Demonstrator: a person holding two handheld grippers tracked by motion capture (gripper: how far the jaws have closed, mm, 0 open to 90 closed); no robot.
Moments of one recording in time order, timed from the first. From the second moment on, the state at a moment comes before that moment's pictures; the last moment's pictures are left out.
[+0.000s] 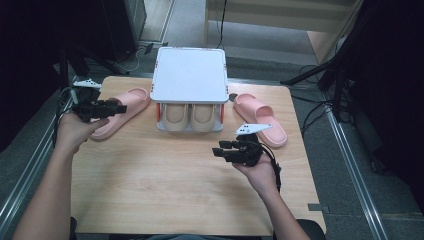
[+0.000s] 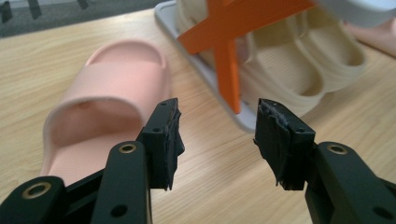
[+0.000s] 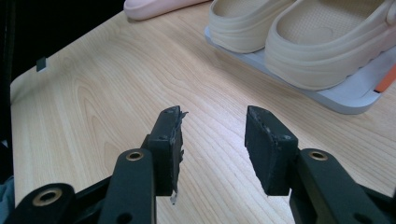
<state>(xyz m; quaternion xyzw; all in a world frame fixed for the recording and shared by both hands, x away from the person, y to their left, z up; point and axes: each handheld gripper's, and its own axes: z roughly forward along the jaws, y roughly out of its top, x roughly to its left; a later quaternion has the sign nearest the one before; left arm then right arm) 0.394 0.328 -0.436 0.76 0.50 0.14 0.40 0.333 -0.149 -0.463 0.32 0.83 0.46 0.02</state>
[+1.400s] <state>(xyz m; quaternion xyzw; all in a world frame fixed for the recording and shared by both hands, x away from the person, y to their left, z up) 0.445 0.318 -0.502 0.72 0.58 0.12 0.37 0.319 -0.160 -0.468 0.34 0.83 0.45 0.04</state>
